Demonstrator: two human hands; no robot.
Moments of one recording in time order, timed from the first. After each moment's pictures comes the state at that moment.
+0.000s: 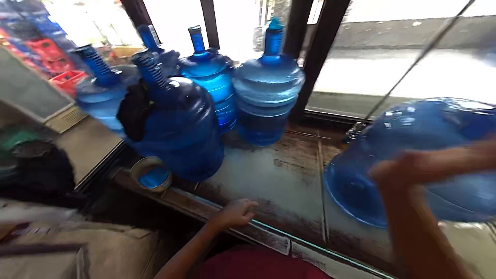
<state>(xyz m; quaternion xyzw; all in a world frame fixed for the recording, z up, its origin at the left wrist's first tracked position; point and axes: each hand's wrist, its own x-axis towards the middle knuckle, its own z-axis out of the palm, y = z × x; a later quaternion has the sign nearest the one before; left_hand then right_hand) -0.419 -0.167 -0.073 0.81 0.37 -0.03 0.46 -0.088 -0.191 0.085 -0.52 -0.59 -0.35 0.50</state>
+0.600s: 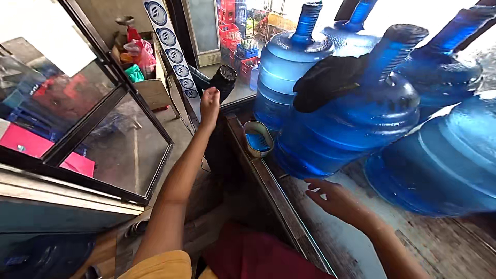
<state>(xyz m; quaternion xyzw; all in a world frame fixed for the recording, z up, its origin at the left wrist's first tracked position) -0.794 -0.170 0.028 0.34 0.67 0.65 0.10 -0.378 -0.112 0.011 -0.30 -0.90 0.32 -0.04</state>
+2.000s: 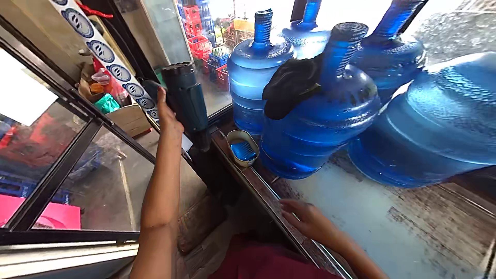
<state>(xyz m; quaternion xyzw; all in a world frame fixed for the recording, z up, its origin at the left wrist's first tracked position) -0.794 -0.155 0.105 0.17 0.47 0.84 0.20 -0.381 -0.165 -0.051 -0.27 -0.85 0.44 0.12</state>
